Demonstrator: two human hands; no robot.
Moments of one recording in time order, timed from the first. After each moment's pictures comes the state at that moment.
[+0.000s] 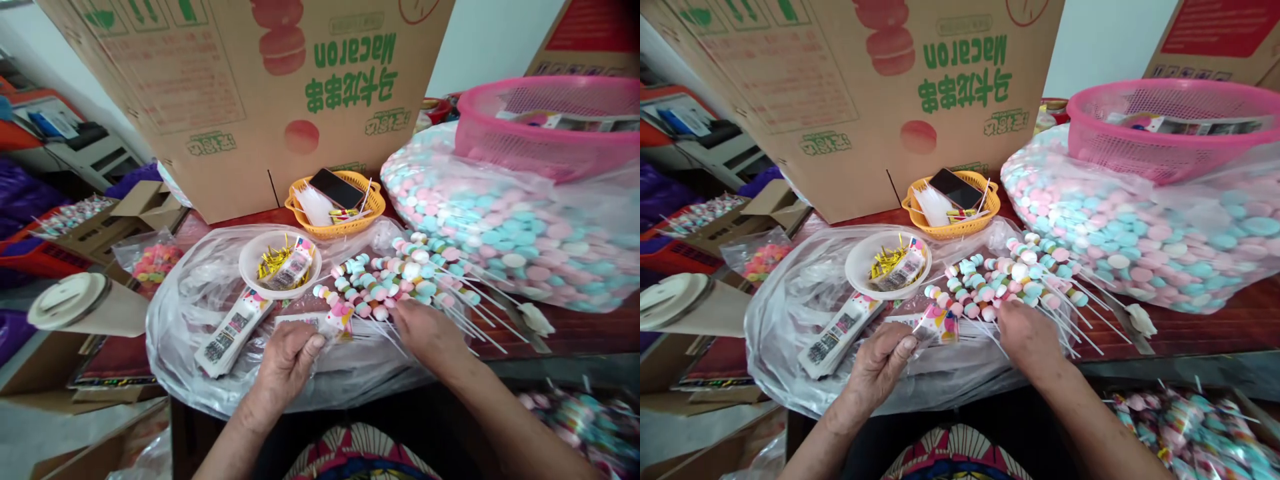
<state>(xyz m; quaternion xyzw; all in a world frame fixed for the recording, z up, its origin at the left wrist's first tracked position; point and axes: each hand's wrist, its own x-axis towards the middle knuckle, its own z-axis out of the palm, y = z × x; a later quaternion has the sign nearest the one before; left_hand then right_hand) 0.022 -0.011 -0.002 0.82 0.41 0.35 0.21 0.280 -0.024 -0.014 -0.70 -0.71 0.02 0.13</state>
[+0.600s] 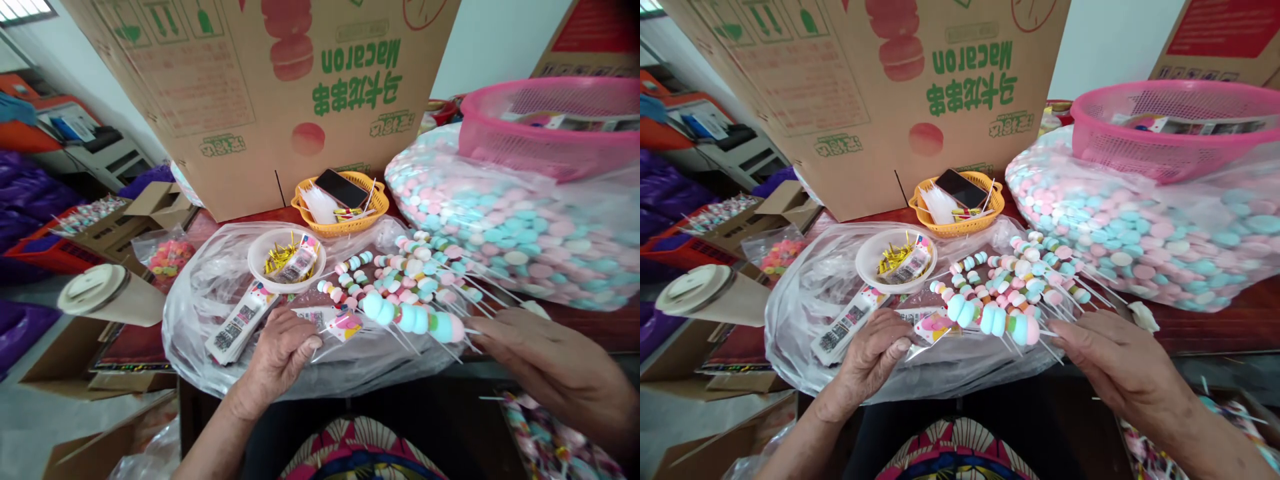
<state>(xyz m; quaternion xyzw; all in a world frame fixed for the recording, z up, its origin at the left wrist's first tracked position) 0.006 -0.009 0.020 0.88 0.32 0.31 0.17 0.342 -0.073 0.051 -0.41 -0.85 -0.06 0.31</state>
